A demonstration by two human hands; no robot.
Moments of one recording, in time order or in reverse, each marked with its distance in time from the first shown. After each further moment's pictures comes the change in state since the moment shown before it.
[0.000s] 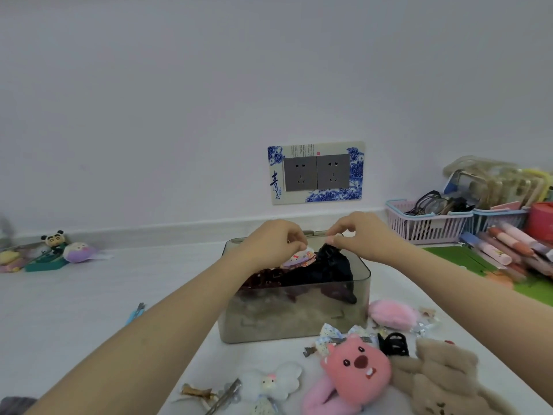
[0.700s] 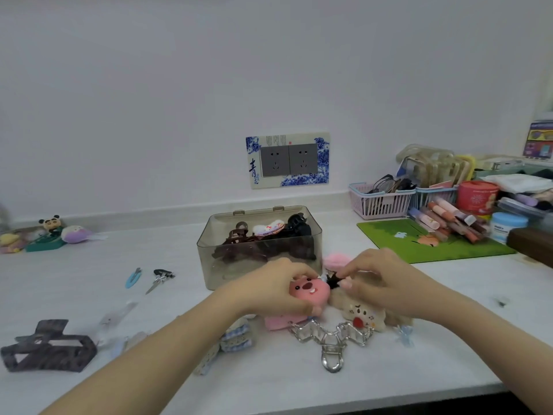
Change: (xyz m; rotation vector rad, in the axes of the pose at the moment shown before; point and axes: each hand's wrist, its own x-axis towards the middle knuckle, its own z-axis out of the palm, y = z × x) left_hand -0.131 0.067 0.051 0.100 -0.304 0.122; right_hand -0.187 0.005 -0.029 -0.083 -0.111 -0.130
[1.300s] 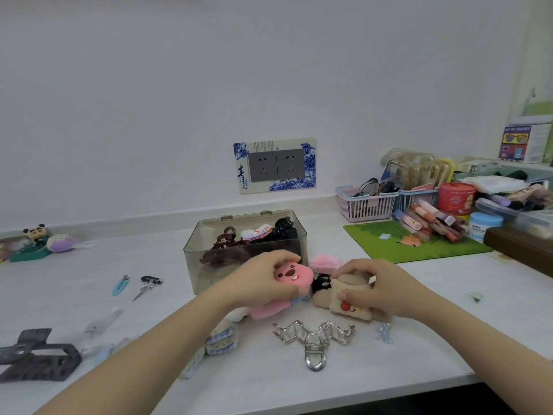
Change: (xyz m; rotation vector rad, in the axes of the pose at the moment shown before) left_hand 0.010 -0.001 0.001 -0.216 0.156 -0.031; right_hand -0.013 0.021 0.001 0.238 0.033 0.172
